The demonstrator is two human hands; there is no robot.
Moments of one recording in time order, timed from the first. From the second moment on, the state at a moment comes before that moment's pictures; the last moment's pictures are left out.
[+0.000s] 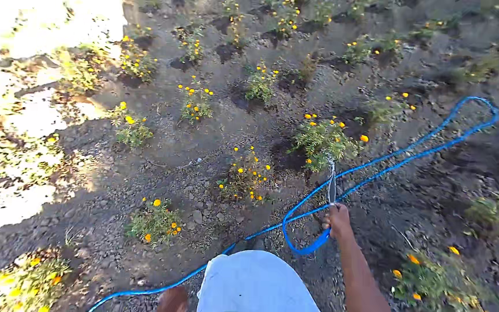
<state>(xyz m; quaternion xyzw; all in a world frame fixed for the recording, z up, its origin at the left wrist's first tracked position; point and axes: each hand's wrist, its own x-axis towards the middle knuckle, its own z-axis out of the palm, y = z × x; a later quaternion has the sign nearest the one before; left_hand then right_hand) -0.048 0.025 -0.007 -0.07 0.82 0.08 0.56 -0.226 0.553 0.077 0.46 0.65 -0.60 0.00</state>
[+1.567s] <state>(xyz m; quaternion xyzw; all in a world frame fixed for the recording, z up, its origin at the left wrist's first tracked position) -0.127 -0.163 0.141 0.13 0.83 0.21 0.49 -0.160 0.014 0.061 0.42 0.45 -0.78 0.08</state>
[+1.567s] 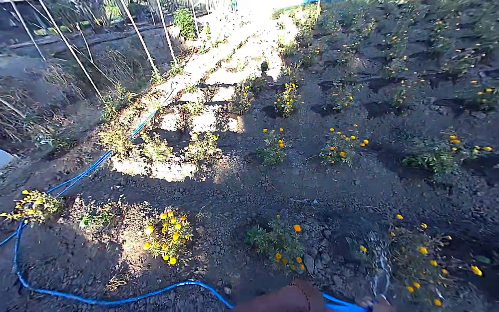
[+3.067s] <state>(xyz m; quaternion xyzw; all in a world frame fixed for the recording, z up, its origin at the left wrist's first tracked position) 0.106 -0.301 -0.050 -0.47 0.66 0.47 0.36 -0.173 0.181 0.049 0.46 0.60 -0.61 0.24</state>
